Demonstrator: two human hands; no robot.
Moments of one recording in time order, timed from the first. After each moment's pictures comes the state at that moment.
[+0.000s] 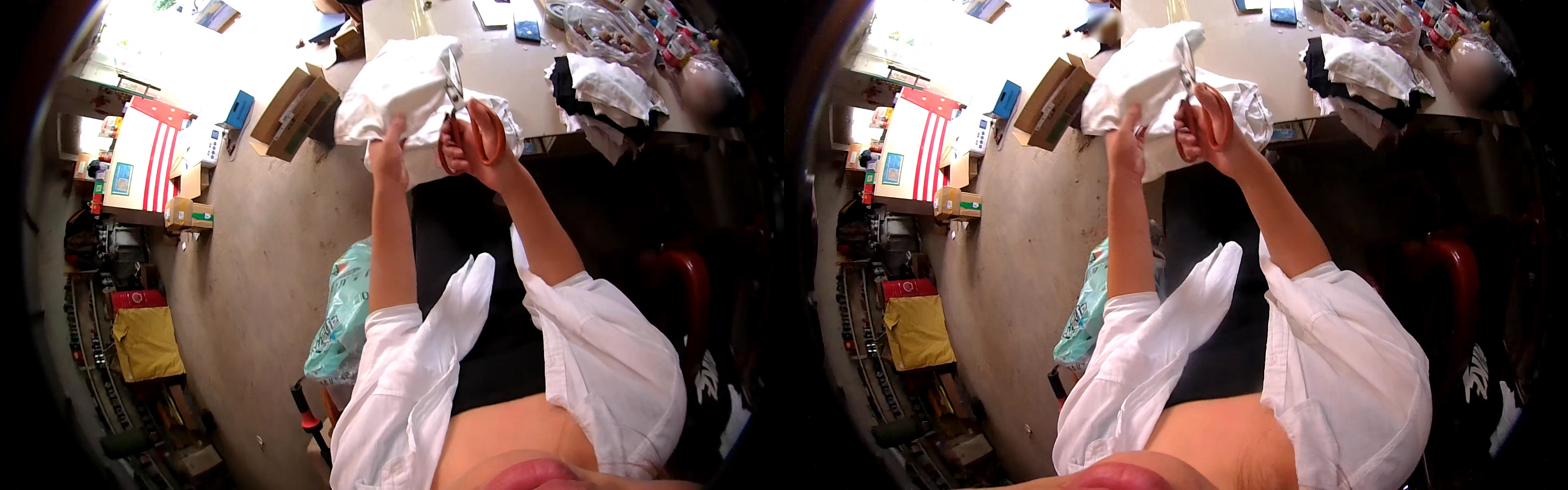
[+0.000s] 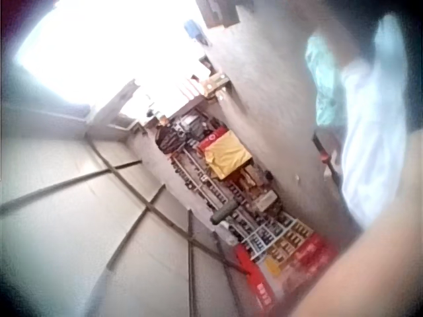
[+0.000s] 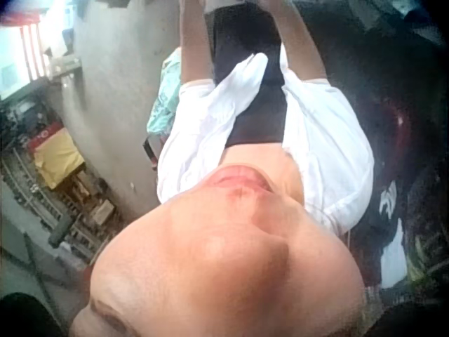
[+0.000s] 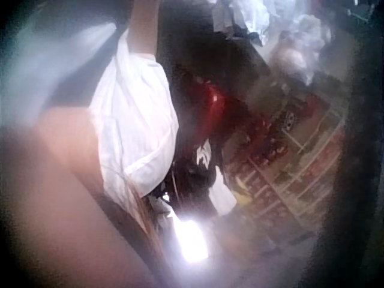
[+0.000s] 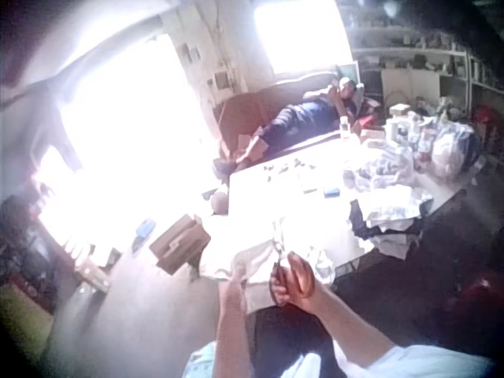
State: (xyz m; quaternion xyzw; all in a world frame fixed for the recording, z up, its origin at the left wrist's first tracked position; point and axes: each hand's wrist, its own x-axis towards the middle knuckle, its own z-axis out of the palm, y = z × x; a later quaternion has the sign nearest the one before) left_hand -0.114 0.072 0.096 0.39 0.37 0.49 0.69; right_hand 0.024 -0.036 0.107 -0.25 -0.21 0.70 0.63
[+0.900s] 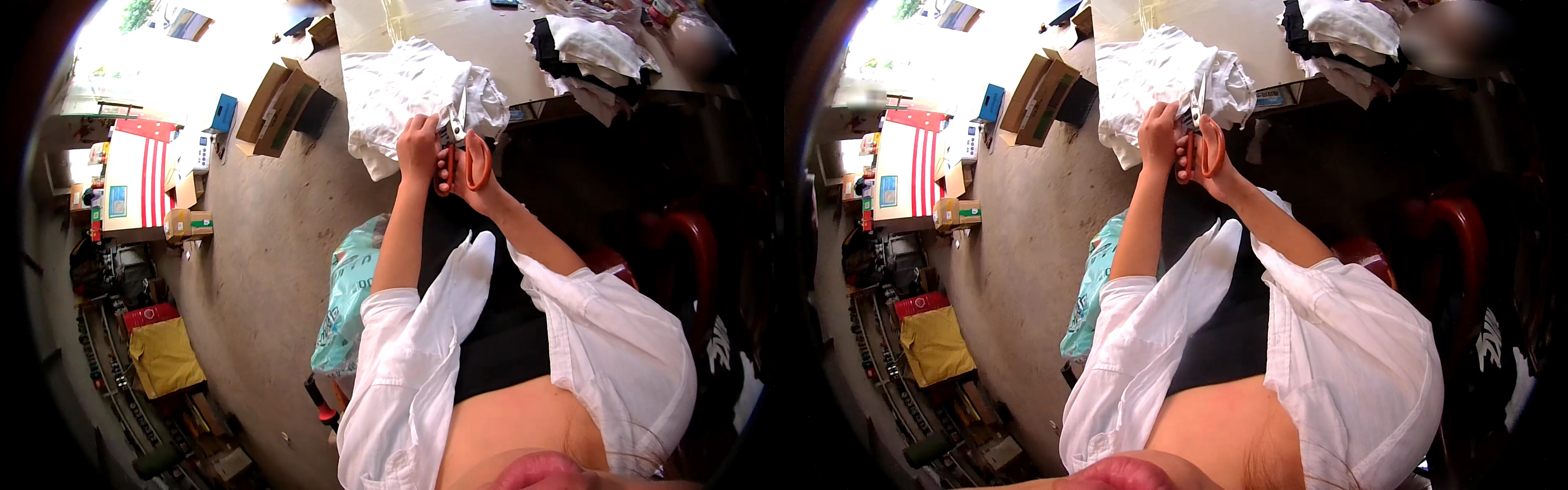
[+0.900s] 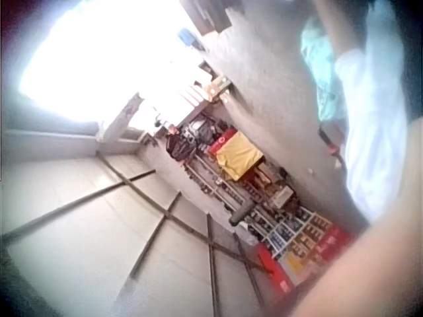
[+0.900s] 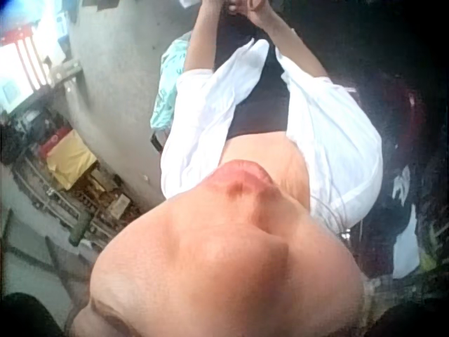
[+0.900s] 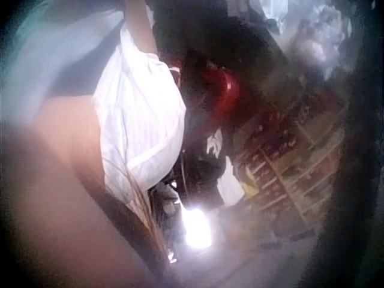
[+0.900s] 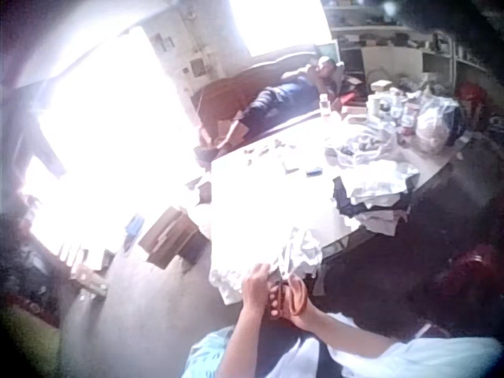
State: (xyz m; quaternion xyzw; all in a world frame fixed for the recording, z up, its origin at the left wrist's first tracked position) left_hand -0.087 0.034 0.031 0.91 0.28 0.31 0.08; right_hand -0.020 -0.087 0.033 -0.27 -0.05 0.67 0.69
